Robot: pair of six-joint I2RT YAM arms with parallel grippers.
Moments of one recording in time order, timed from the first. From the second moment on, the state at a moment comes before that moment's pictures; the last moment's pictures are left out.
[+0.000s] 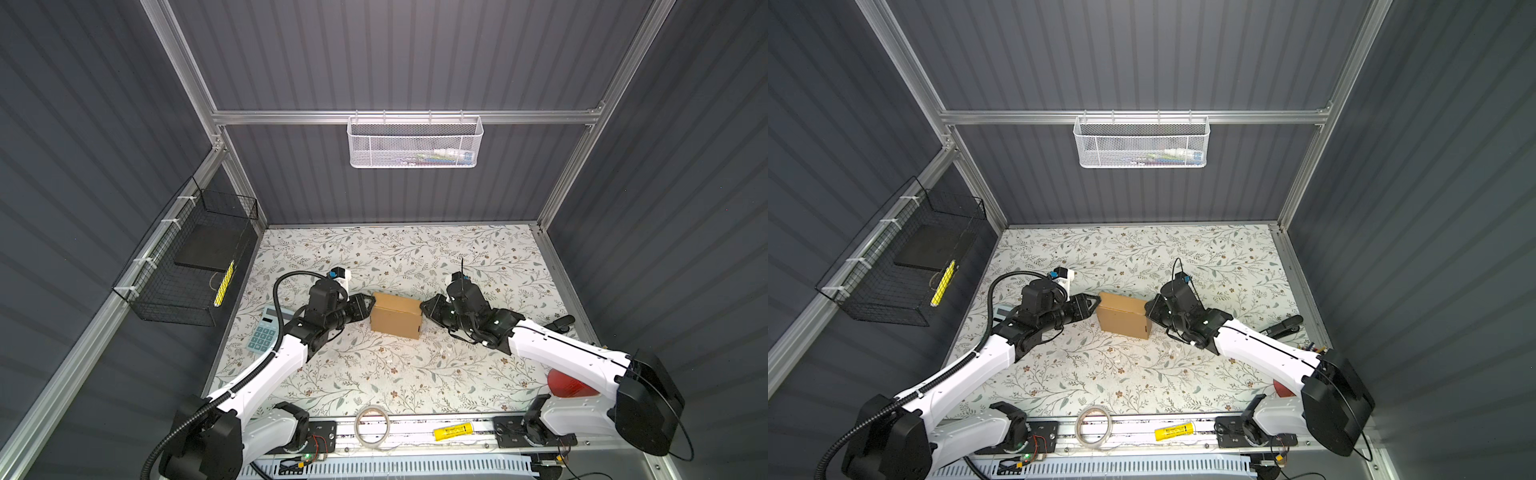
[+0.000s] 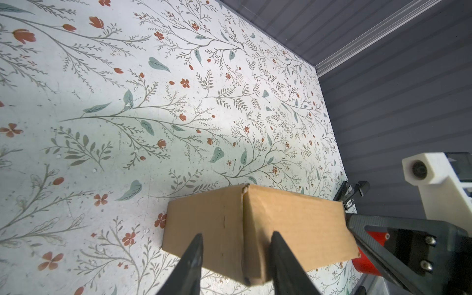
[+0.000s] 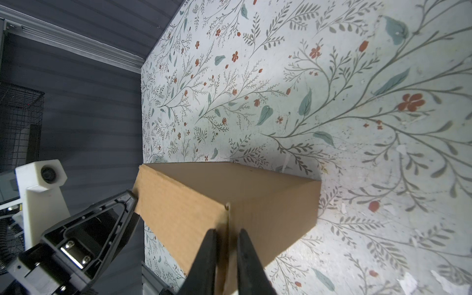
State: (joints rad) left arm -0.44 1.12 0.64 -0.08 0.28 -0.63; right arm 0.77 1.30 0.82 -0.15 0.00 1.10
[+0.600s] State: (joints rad) left arm -0.45 1.06 0.52 0.10 0.25 -0.71; right arm 0.76 1.33 0.83 -0.13 -0.01 1.08
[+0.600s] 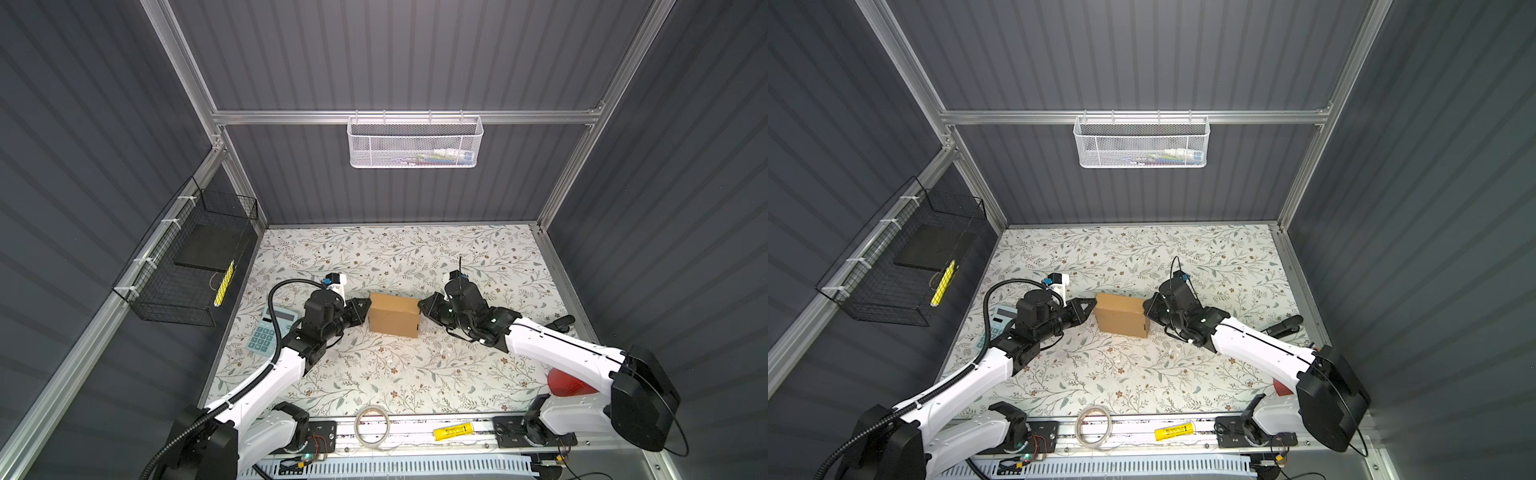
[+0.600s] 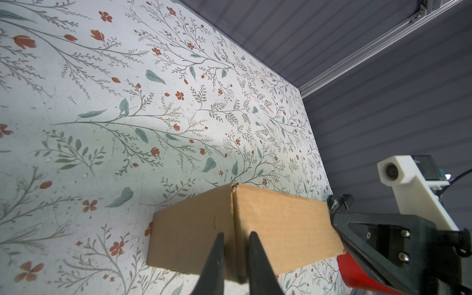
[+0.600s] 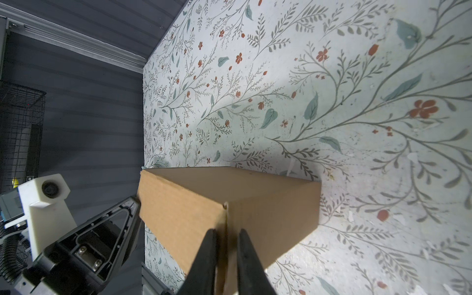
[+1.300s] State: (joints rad) left arm -0.44 1.06 0.53 0.08 0.20 -0.71; right arm 0.73 1.28 0.88 -0.26 -0.02 0.94
